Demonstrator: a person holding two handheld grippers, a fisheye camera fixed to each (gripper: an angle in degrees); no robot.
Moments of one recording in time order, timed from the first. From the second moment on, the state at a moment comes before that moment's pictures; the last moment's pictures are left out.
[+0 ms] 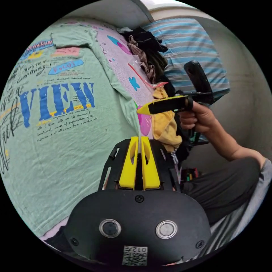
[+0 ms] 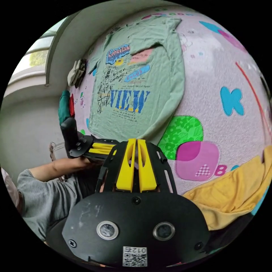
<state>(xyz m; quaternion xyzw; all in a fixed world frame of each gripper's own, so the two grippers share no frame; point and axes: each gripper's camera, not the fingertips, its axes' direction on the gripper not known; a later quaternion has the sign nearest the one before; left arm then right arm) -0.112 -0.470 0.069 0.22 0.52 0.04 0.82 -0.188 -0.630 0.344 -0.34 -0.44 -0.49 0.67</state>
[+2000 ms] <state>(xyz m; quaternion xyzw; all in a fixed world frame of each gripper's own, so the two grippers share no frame) -0.212 -0.497 0.115 0.18 0.53 -0.11 0.82 -0.360 -0.656 0.309 -0.18 -0.29 -0.64 0.69</state>
